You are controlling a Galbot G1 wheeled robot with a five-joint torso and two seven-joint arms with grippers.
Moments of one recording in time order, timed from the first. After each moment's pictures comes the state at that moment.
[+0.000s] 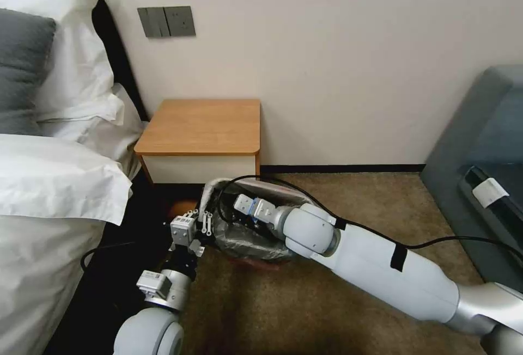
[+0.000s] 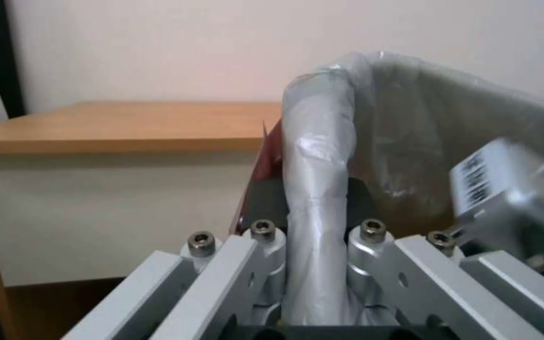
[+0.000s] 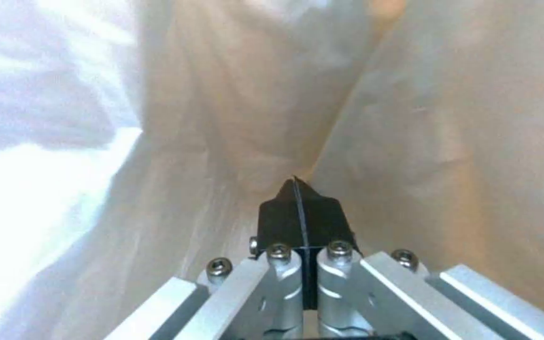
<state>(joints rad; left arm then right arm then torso) 1.60 -1.37 -0.44 -2.16 -0.17 -0.08 0.03 -0.47 1.04 -0.56 1.86 0.28 -0.73 -0.07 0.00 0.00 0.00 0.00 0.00</state>
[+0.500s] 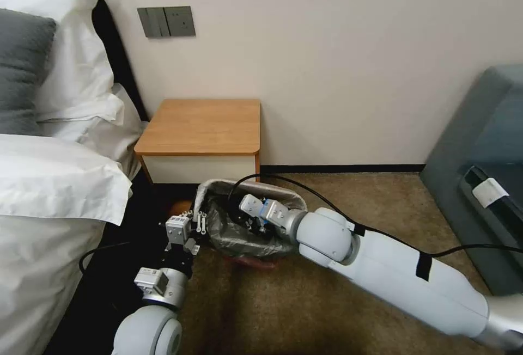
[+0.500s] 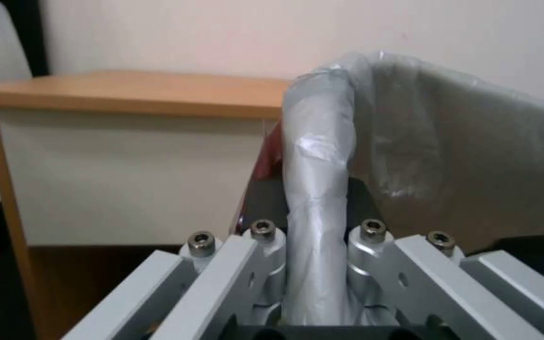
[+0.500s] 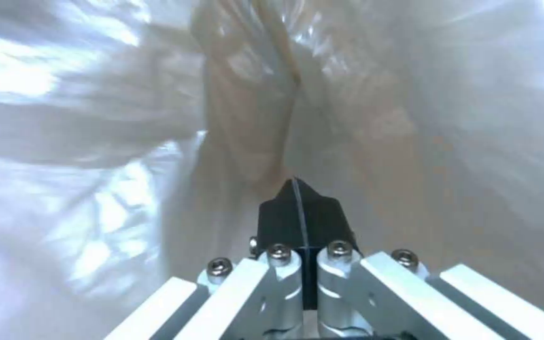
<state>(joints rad) 1.58 -1.37 -0.46 -2.12 -0.22 -0.06 -0.01 -0.55 0.95 -0.48 2.01 0.40 -0.73 -0.02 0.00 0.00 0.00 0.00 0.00</state>
